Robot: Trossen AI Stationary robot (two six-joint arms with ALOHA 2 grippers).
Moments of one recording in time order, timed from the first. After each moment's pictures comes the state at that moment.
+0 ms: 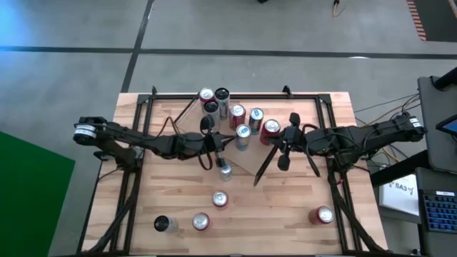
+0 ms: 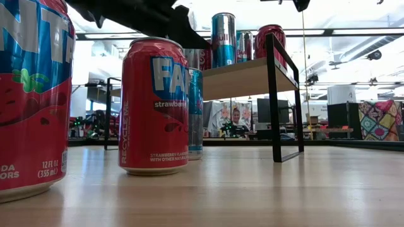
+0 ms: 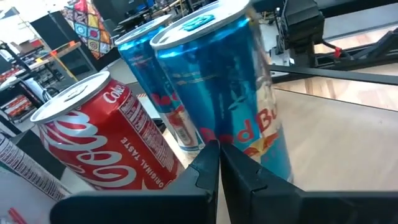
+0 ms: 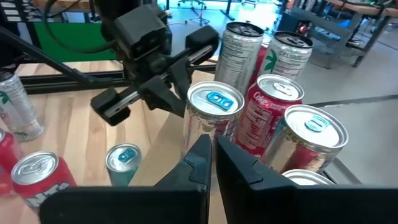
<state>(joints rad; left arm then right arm) -0.06 1.49 0.84 0.43 -0.46 0.27 0.22 1.05 0.98 -0.28 0.51 0.10</state>
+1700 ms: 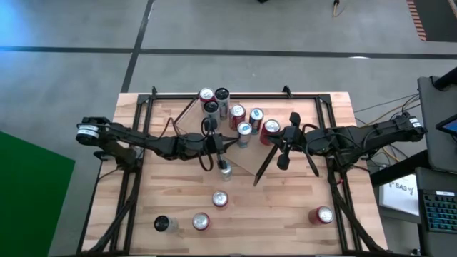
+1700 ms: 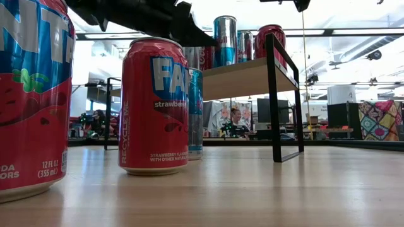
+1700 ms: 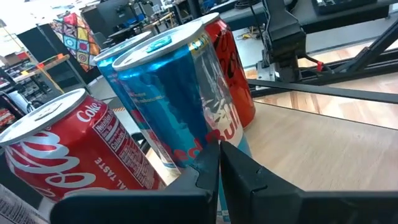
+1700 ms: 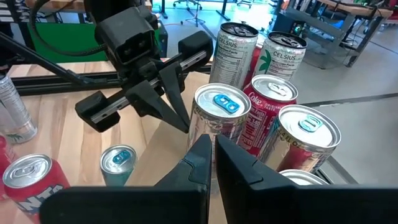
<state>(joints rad) -0.06 1.52 0.84 0.51 -0.40 0.28 0.22 1.05 0.98 -0.28 0.53 0.09</state>
